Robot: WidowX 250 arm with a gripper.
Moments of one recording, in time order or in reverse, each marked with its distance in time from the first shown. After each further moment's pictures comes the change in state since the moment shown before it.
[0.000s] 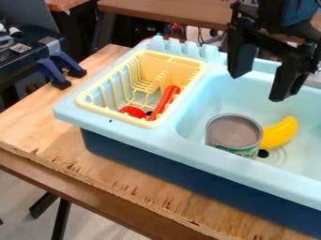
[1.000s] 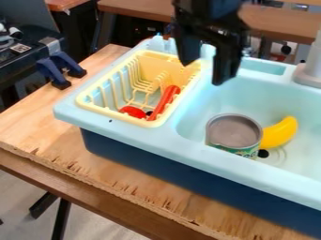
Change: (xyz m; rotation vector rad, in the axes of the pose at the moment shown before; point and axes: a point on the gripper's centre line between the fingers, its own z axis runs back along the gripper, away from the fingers) arm -0.019 0.073 -0.008 0.025 -0.107 0.089
